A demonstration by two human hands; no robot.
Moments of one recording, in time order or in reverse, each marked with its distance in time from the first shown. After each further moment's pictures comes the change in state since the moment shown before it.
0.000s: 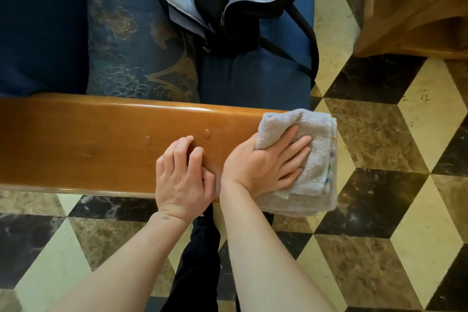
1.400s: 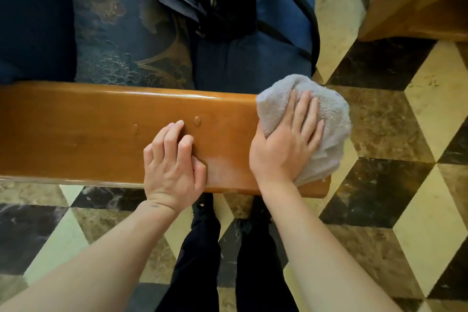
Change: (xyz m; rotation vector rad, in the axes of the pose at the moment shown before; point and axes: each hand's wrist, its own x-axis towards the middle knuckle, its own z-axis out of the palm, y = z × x) left_hand 0.000 -0.004 0.000 0.063 -0.051 0.055; right_hand 0.068 0.046 -0.023 -0.188 -0.145 -0.566
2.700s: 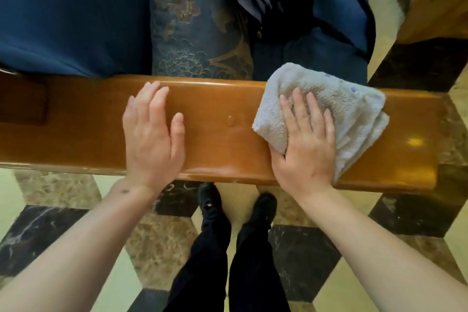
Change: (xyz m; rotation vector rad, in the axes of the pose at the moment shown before) left_hand 0.015 -0.176 -0.074 -0.206 0.119 -0.089; right_hand -0.072 -0.089 0.038 0.026 0.004 -0.474
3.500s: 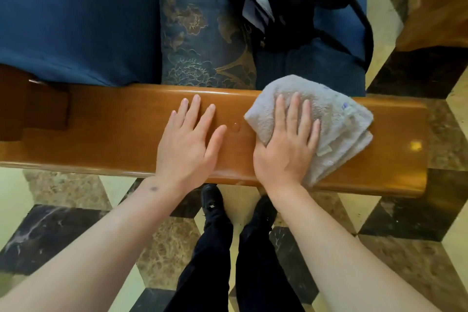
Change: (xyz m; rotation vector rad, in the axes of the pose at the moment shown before) left_hand 0.008 0.032 0.000 0.129 -0.390 -0.051; right_hand 0.016 -0.051 -0.003 -0.073 -0.103 0.289
